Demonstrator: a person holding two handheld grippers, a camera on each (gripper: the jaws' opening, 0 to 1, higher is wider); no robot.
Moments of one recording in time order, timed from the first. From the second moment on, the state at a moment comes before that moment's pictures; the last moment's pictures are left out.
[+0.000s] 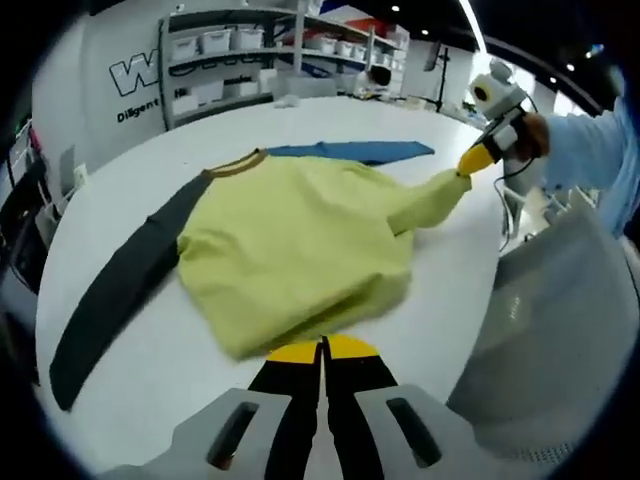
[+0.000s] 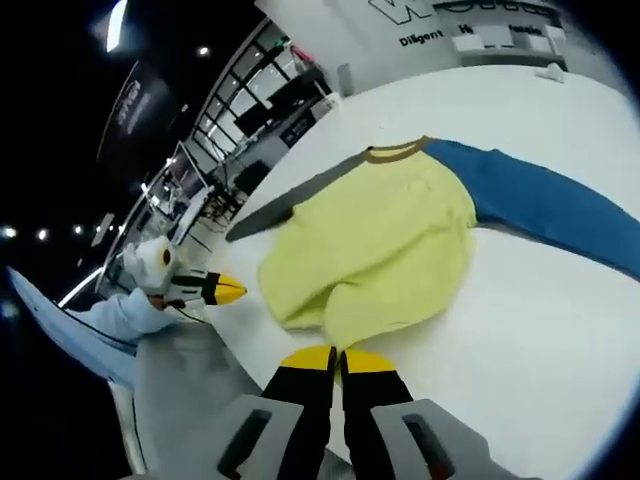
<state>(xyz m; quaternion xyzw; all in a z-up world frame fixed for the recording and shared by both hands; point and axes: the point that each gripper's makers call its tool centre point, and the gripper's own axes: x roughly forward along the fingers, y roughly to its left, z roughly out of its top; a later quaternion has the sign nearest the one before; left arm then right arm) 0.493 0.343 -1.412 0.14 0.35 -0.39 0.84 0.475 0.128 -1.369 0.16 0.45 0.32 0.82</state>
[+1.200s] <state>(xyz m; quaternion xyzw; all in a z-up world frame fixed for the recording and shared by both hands) 0.502 0.326 -1.431 0.29 0.32 -0.45 0.78 0.480 0.122 -1.371 0.14 0.45 0.31 0.83</state>
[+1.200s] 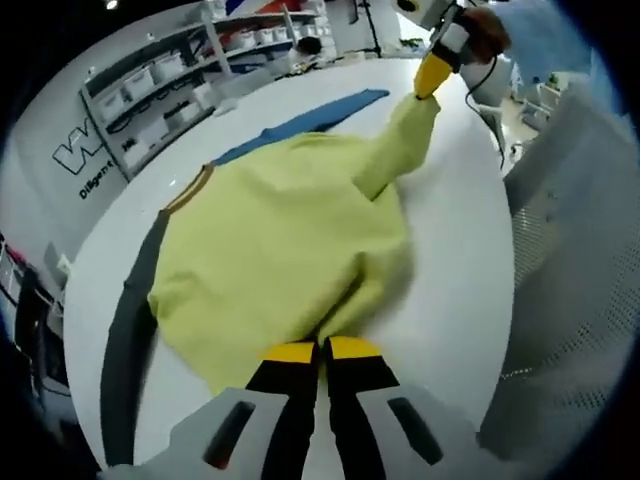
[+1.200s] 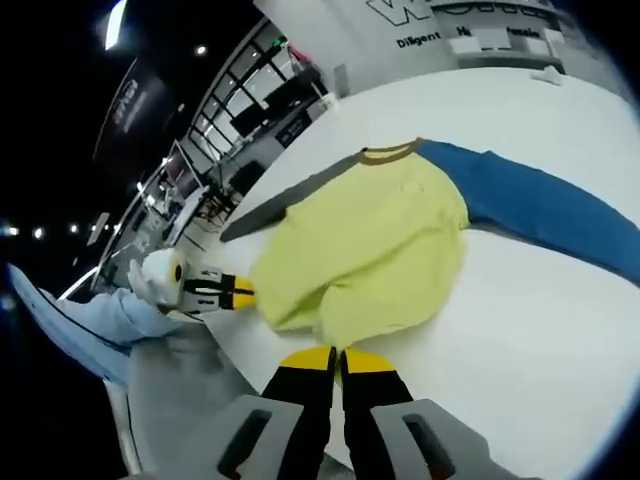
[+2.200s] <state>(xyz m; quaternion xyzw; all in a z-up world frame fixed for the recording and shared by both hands) 0.451 0.344 -1.415 0.15 0.43 -0.43 0.78 0.456 0.082 -1.430 0.04 0.53 0.25 0.81</state>
